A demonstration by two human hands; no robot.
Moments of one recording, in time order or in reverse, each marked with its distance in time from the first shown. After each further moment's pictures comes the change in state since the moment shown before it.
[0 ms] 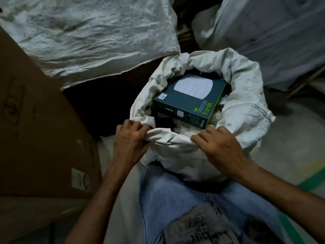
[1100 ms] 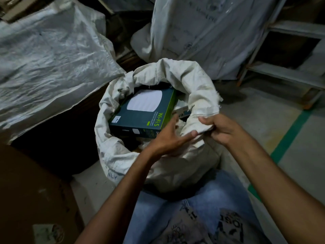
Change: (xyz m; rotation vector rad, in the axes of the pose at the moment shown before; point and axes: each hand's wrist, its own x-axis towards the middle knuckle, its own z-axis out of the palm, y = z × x) left_hand 0.115 0.204 -0.003 -1.071 -0.710 -0.058; right_hand -0.050 0.125 0.008 2.128 0.343 1.660
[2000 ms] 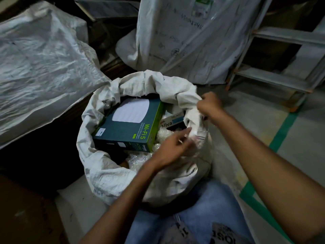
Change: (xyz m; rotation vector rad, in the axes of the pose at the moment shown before) left_hand 0.042 0.008 0.040 0.032 -0.016 0.194; right_hand 0.079 -0.083 0.013 -1.163 0.491 -0.300
